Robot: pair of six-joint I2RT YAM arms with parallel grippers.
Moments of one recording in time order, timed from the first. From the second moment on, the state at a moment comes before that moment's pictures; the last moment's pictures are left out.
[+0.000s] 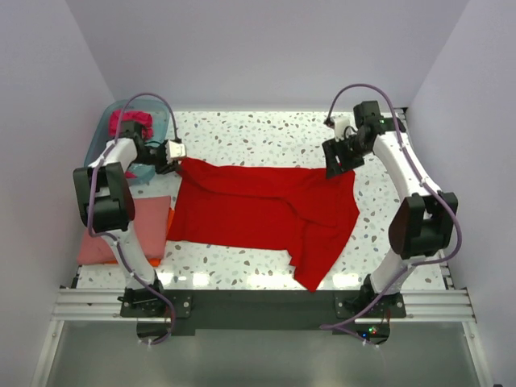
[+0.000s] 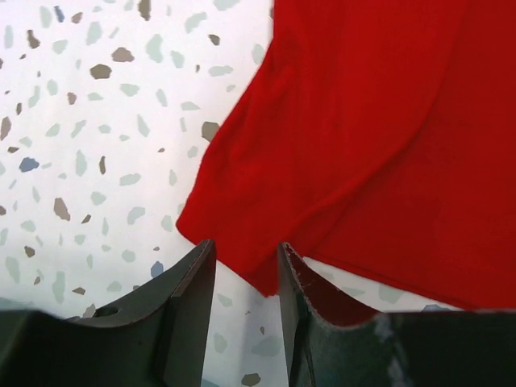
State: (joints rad) left arm 0.19 2.00 1.46 -0.72 0.87 1.59; right arm 0.11 1.71 1.56 -1.07 -0.35 -0.31
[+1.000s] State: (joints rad) left arm 0.08 1.80 1.20 -0.62 0.76 0.96; right arm -0.01 2.21 1.82 -0.83 -0.26 -0.04
